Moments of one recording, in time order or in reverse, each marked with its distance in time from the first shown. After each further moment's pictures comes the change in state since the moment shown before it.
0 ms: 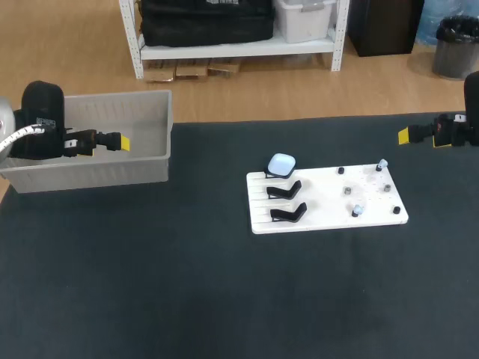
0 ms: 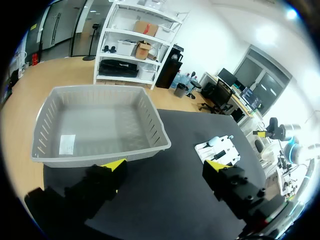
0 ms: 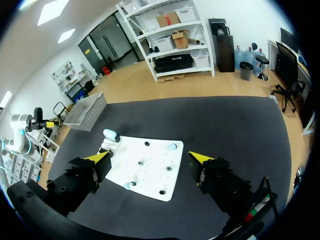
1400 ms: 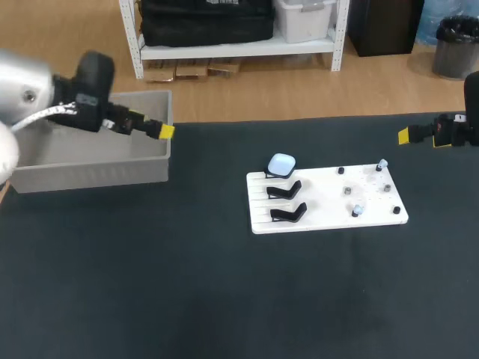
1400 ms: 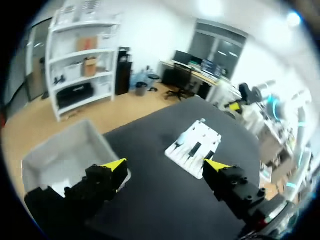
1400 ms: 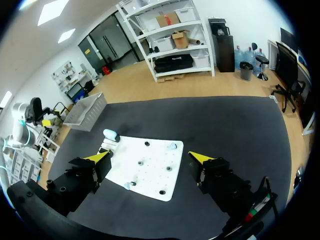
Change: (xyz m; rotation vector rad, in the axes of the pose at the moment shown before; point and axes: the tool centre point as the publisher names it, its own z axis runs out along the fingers) left arm -0.034 -0.087 0.034 0.249 0.053 0.471; right arm 0.000 0.000 0.000 0.000 0.000 0.000
